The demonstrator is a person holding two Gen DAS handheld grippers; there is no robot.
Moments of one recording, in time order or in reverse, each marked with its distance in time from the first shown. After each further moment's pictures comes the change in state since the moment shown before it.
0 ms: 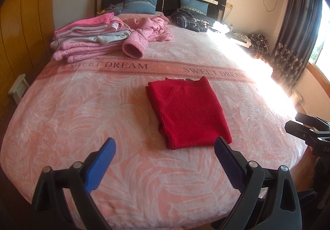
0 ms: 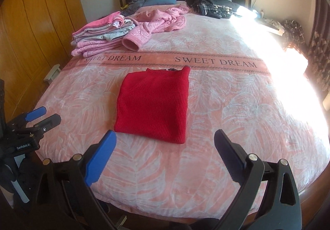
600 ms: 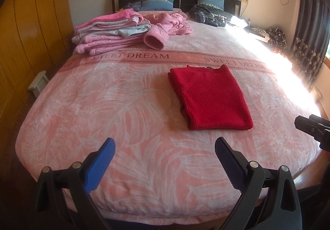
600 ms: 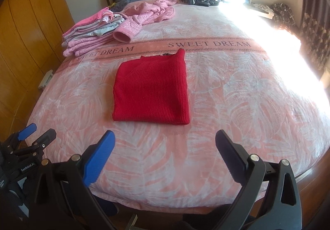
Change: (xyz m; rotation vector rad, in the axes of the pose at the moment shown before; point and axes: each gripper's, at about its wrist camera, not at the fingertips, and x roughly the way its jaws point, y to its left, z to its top) left arm 0.003 0.006 -0.048 -0.004 0.051 0.155; right arm 0.020 0.009 -0.038 0.105 0.045 -0.040
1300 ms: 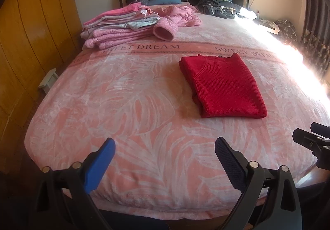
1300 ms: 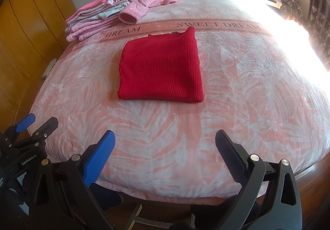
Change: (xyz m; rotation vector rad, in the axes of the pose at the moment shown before) left arm 0.008 0.000 -0.014 0.010 0.032 0.086; right arm 0.029 0.012 -0.026 -0.012 0.093 0.053
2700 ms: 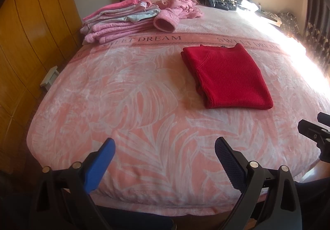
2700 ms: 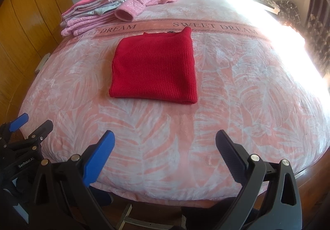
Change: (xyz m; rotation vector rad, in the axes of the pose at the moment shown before) left arm 0.013 0.001 -0.005 0.020 0.041 0.019; right arm 0.007 0.003 -0.001 -0.040 -0.003 -0.063
